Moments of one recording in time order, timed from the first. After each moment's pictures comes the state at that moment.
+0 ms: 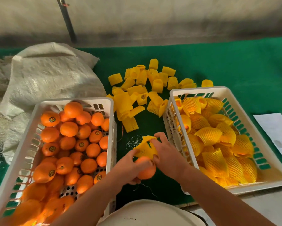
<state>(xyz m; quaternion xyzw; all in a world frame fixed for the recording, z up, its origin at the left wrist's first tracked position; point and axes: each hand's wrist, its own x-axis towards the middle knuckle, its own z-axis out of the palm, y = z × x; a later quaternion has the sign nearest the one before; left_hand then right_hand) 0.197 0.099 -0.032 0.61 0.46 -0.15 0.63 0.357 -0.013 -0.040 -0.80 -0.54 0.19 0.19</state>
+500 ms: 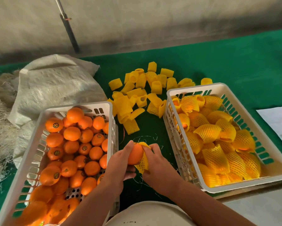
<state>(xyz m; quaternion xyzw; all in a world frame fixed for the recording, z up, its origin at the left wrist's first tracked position) 0.192 0.085 -0.007 0.44 0.59 0.09 0.67 0.304 -0.035 -0.039 -0.78 -0.49 0.25 0.30</state>
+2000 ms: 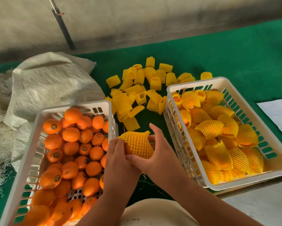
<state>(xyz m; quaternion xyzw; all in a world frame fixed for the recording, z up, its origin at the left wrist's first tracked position) 0.175 0.069 0.017 0.83 0.42 0.20 0.29 0.290 -0.016 0.040 -0.79 -0.34 0.28 0.43</state>
